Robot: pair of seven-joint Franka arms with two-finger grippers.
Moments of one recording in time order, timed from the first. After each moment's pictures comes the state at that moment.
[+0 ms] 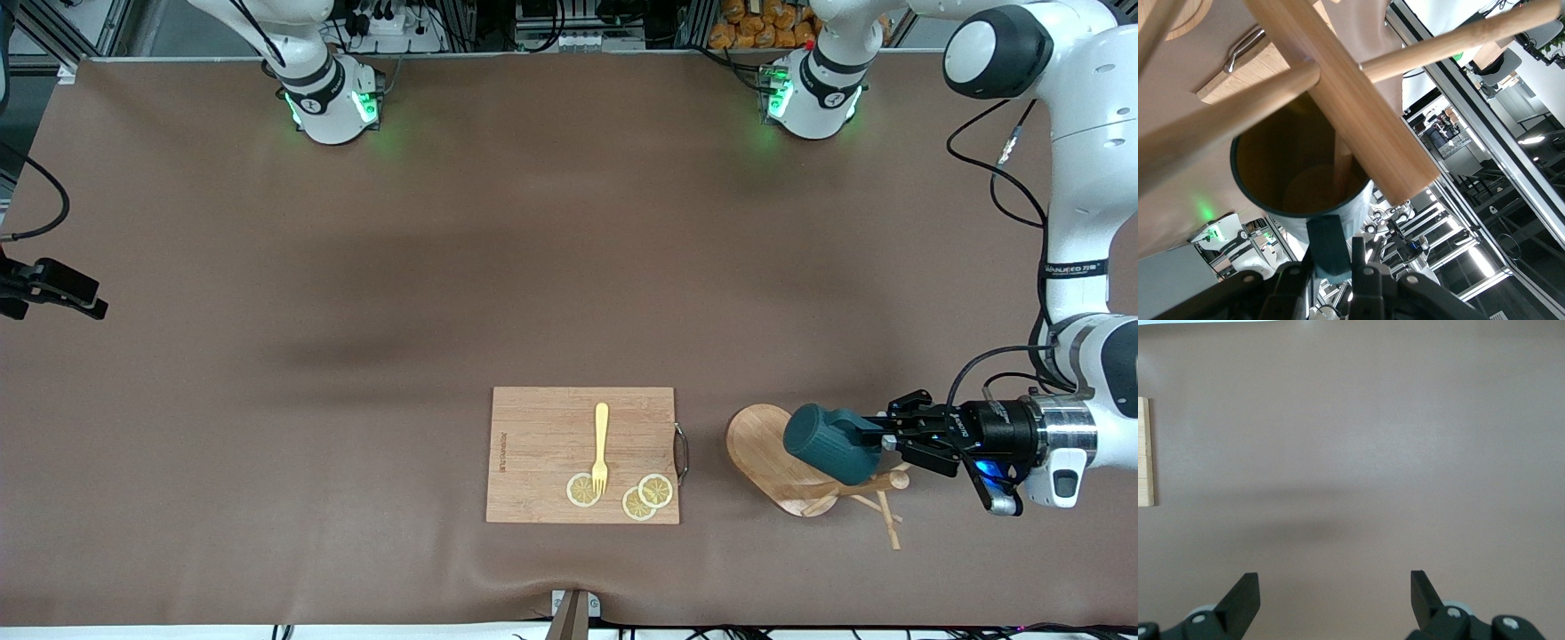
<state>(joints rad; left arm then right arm) 0.30 0.92 -0.22 -1.04 -1.12 1.53 -0.53 -0.16 0.17 0.08 -1.43 -0.01 1.67 -0.08</state>
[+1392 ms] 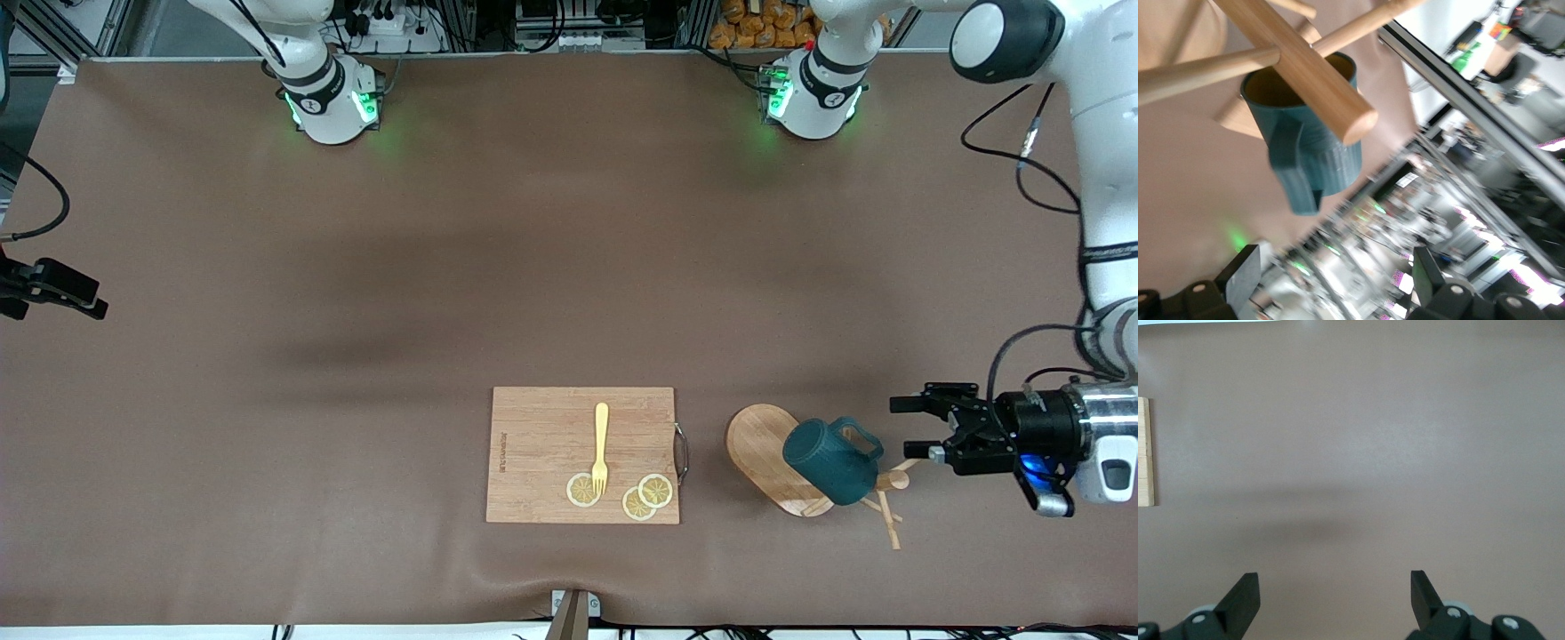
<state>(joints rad) 0.29 0.81 -0.21 -1.01 -0.94 1.53 -0.46 -0.16 0.17 0.08 -1.43 -0.01 1.67 -0.08</state>
